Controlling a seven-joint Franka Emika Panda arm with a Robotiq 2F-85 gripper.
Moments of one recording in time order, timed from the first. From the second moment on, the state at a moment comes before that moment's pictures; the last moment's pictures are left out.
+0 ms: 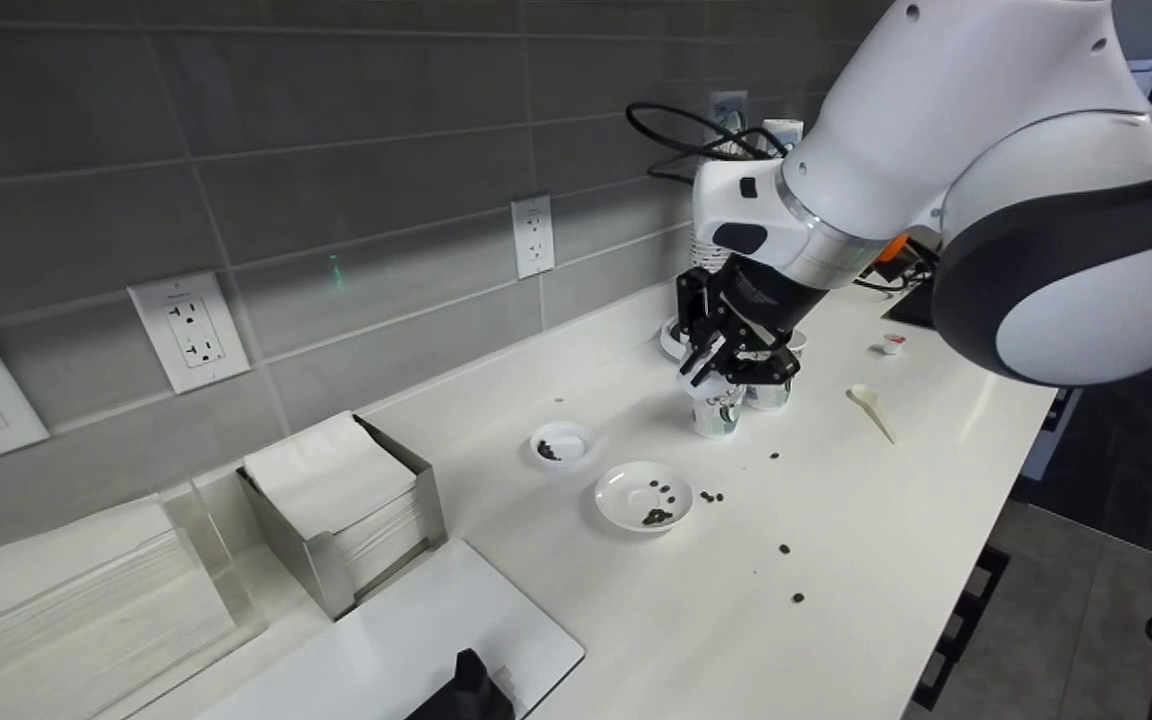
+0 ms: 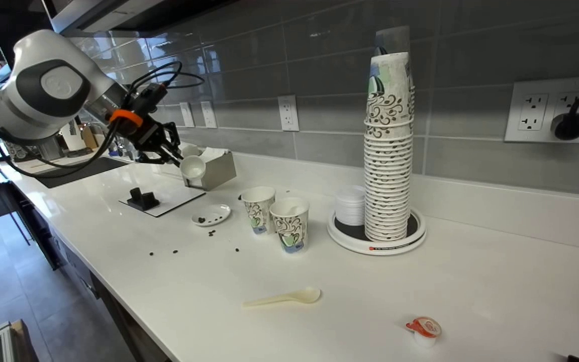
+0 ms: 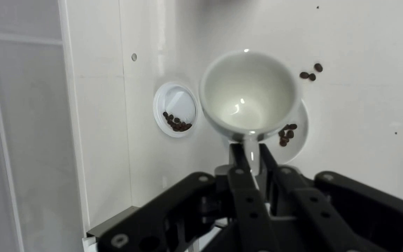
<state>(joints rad) -0.48 -0.41 0.87 -2.67 -0.06 2.90 -1.11</state>
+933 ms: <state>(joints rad) -0.53 -0.43 1.03 -2.56 -0.42 2.51 -0.82</state>
